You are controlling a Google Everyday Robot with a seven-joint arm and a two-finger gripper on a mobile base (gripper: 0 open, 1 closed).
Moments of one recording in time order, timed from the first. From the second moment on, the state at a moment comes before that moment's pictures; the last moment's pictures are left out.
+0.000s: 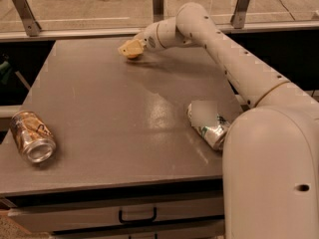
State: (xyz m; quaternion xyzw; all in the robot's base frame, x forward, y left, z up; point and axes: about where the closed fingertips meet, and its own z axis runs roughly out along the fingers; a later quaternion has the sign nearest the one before) arm 0.825 0.081 0.867 -0.42 0.73 0.25 0.48
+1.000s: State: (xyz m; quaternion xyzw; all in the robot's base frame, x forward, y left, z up) arm 0.762 0.120 0.922 -0.53 0.64 0.30 0.48
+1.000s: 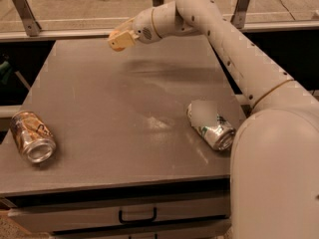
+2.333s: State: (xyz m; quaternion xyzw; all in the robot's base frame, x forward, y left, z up) arm 0.677 0.158 0.936 -0.61 0.57 0.37 0.41
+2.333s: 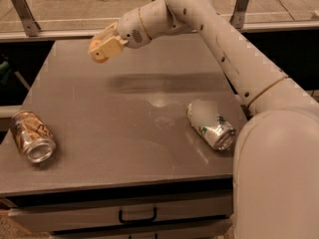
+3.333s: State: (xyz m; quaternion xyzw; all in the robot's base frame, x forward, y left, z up) arm 0.580 0.188 0.869 -0.61 0.59 0.43 0.32
